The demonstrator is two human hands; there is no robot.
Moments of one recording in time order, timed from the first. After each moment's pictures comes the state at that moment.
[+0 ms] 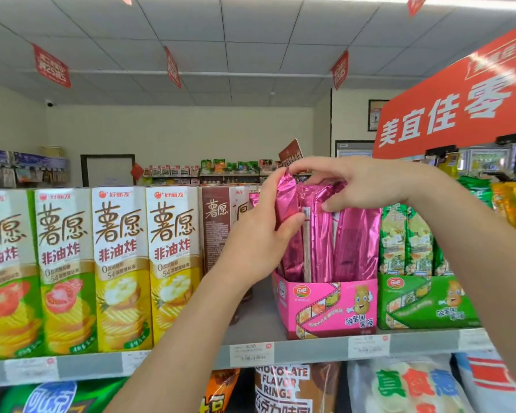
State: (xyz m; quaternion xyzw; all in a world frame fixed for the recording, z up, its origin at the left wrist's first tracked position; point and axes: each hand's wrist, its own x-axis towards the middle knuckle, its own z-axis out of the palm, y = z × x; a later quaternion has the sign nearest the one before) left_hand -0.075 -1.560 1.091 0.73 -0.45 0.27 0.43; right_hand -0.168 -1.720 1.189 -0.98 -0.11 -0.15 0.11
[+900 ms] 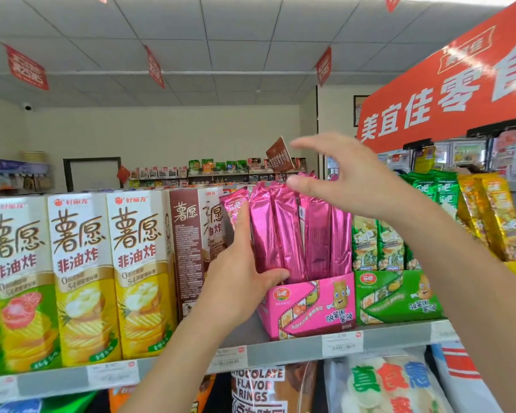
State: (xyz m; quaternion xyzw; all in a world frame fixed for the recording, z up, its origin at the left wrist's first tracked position) left_hand -0.087 -1.566 1.047 0.79 -0.39 0.19 0.44; right_hand -0.177 -1.742 1.163 -0.89 -0.08 -0.44 0.09
